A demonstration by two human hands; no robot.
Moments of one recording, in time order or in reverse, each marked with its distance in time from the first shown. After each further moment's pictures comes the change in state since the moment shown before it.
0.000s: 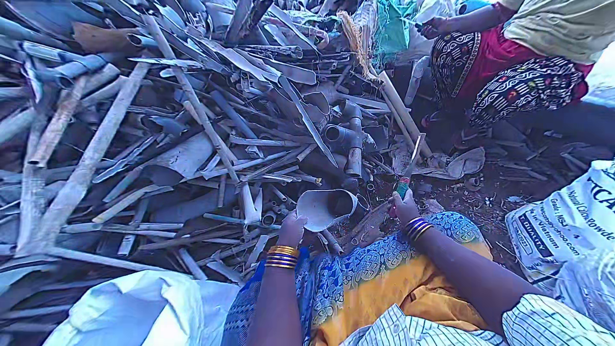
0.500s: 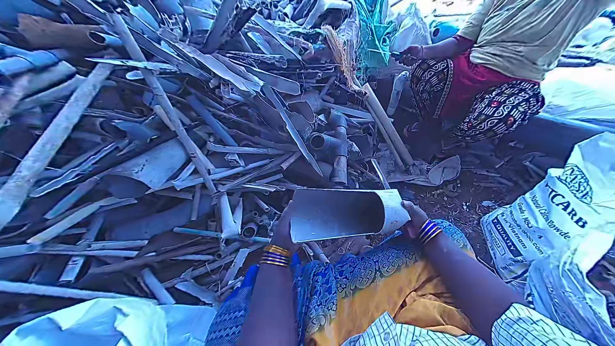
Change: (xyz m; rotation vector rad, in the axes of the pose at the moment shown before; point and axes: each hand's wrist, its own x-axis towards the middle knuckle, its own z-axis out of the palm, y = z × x) left_hand 0.014 0.007 0.024 -0.787 -0.328 -0.047; right_hand -0.011 0.006 -0.066 0.566 -0.323 0.043
